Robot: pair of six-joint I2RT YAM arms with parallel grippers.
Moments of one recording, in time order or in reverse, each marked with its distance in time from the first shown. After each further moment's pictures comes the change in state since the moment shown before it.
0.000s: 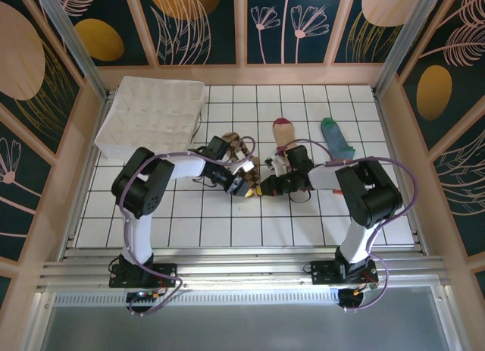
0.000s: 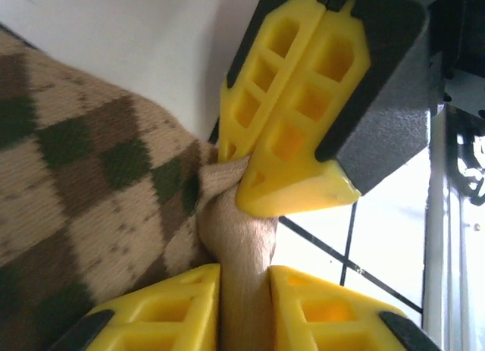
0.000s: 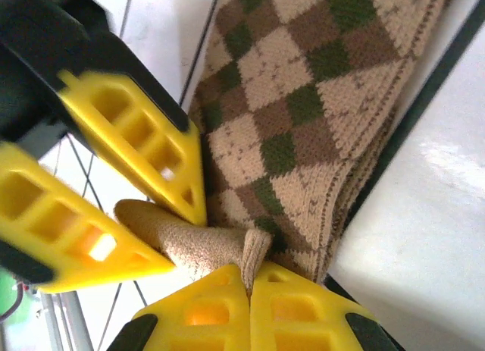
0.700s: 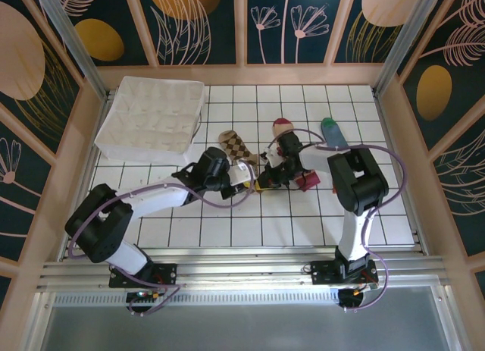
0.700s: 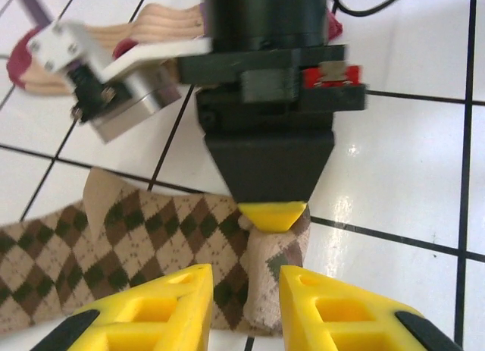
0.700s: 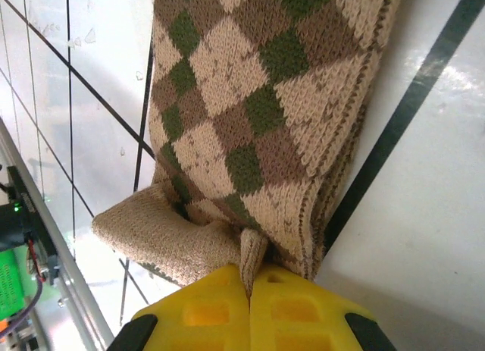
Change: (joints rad) left arm -0.190 -0.443 -0.307 0.335 -0.589 0.359; right arm -0.003 0.161 0.313 -0.431 0.006 -0.076
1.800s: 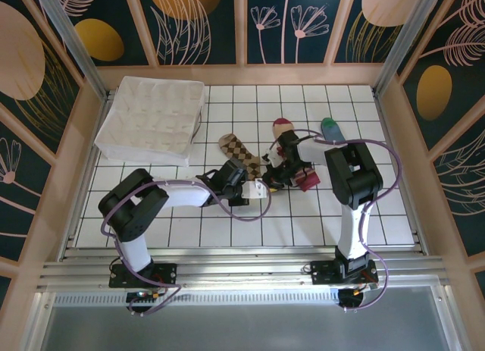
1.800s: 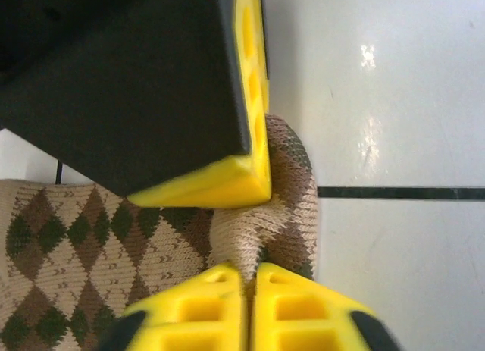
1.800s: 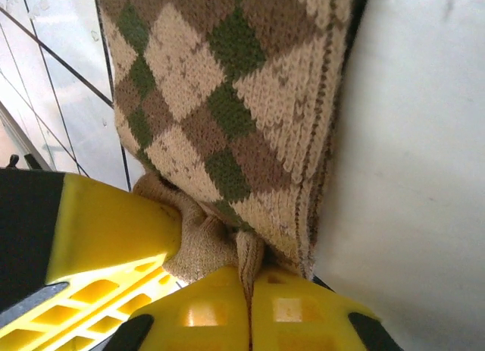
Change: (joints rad) left arm -0.085 0.253 0.071 0.013 -0.124 0.227; right arm -0.027 0.067 0.112 -0.256 -0.022 -0.008
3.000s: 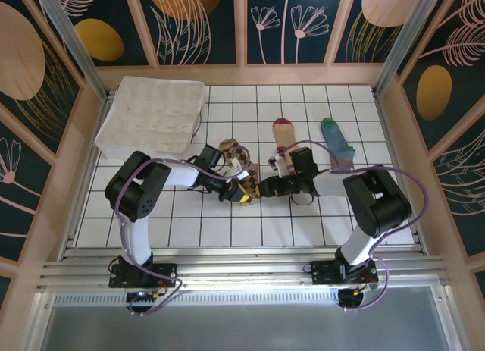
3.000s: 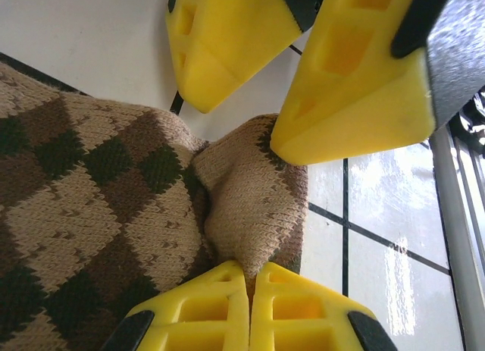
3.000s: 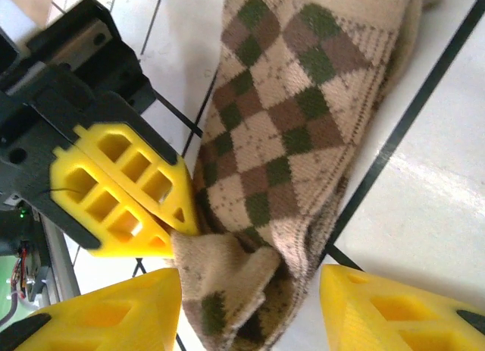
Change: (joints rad) left arm 0.292 0.154 0.061 -0.131 0.798 -0.451; right arm 0.029 -0.319 -0.524 0.809 0.025 0.117
